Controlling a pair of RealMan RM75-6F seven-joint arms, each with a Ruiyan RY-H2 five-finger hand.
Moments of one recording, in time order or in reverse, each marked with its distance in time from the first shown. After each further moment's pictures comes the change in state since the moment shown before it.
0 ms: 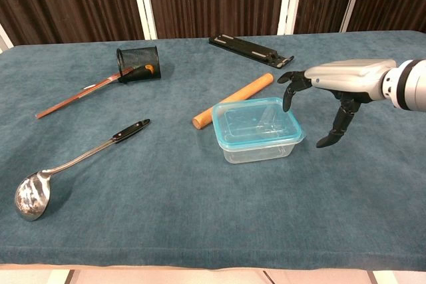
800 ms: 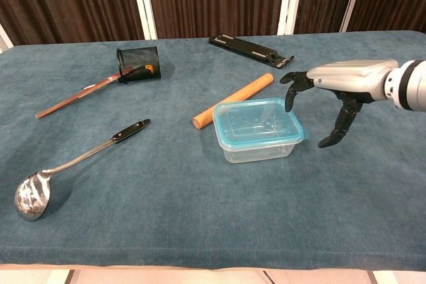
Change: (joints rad) left arm 0.001 0.000 0.000 0.001 0.000 0.002 -0.002; right arm -0.003 0.001 -0.001 0.008 -0.005 0.000 0.017
